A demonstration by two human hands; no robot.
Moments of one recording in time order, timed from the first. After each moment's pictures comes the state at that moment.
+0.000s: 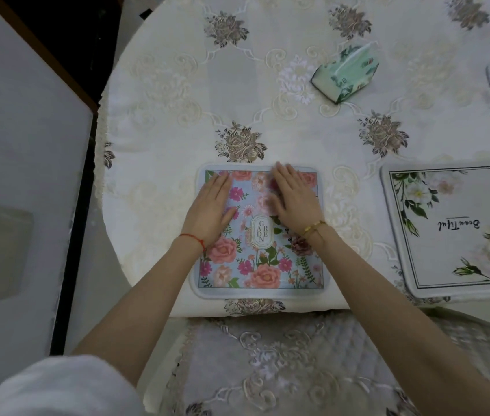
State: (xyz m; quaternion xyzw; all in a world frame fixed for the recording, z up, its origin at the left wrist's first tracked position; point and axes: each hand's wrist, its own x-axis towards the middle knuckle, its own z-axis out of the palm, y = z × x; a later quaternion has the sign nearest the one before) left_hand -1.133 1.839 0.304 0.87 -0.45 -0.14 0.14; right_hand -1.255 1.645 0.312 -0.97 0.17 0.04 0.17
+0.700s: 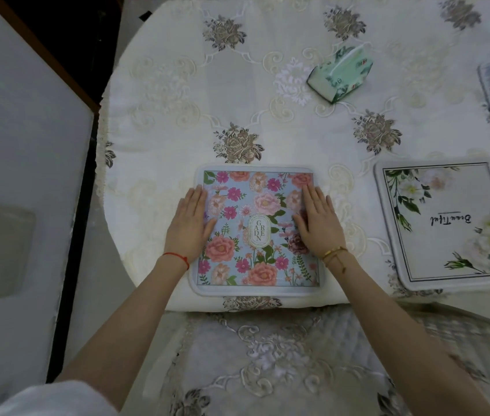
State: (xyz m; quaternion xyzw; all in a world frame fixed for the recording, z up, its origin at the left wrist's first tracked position) left_hand -1.150 1.889 0.293 0.90 -0.39 -0.14 0.10; right_hand -1.332 1.639 0.297 -0.95 0.26 0.06 0.16
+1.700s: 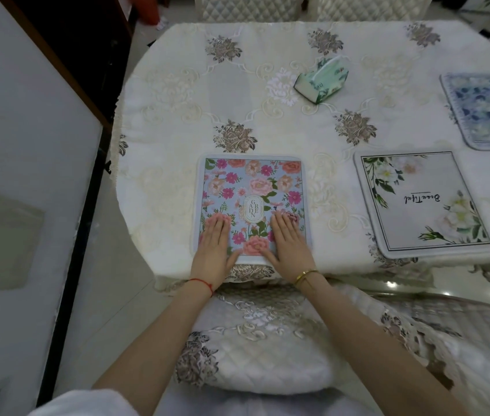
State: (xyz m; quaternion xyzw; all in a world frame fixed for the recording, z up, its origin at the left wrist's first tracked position) left_hand -1.280 1.920 0.304 0.89 -0.40 -0.18 0.10; right_hand -1.400 1.744 0.309 -0.97 0.19 0.13 0.13
